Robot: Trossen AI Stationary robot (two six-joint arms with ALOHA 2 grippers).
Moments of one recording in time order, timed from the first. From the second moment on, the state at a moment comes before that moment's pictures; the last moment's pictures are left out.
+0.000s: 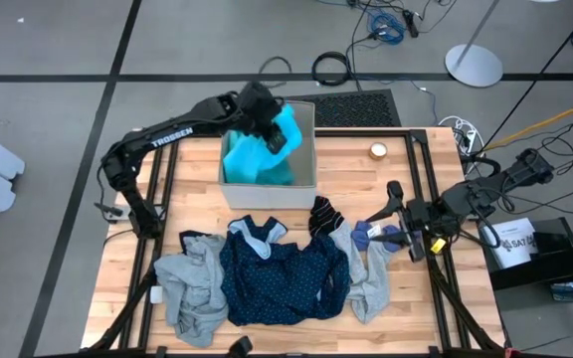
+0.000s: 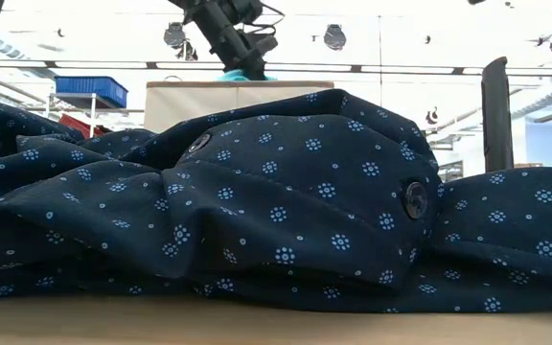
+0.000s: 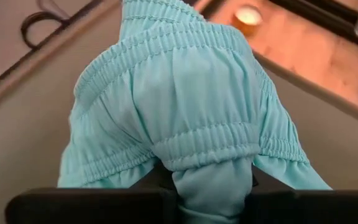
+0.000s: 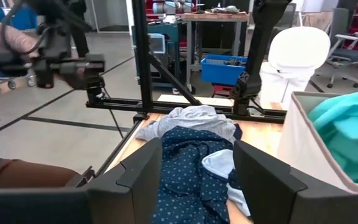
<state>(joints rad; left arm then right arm) 0.53 1.72 1.65 -0.72 0.05 -0.07 0.45 0.64 0.68 -0.15 0.24 0.07</state>
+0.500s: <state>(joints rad) 0.52 1.88 1.65 -0.71 0.05 -0.04 0.44 0.64 0.68 -0.15 0.24 0.09</state>
